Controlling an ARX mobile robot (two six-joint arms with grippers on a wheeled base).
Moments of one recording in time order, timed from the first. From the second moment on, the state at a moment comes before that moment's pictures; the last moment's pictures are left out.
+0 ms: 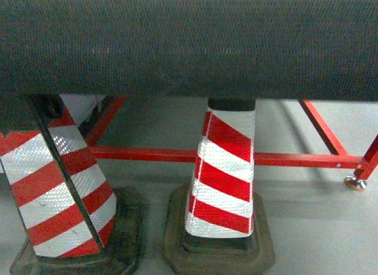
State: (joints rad) left arm 0.00 0.01 0.02 -0.01 0.00 -0.01; right arm 0.00 0.00 0.01 0.00 0.00 0.00
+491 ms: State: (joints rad) left arm 0.00 0.01 0.02 0.00 0.00 -0.01; right arm 0.00 0.00 0.01 -0.01 0.00 0.00
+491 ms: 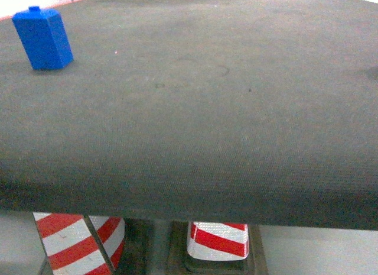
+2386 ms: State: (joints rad) left arm 0.00 0.01 0.02 0.00 0.00 -0.01; right arm 0.00 0.00 0.01 0.00 0.00 0.00
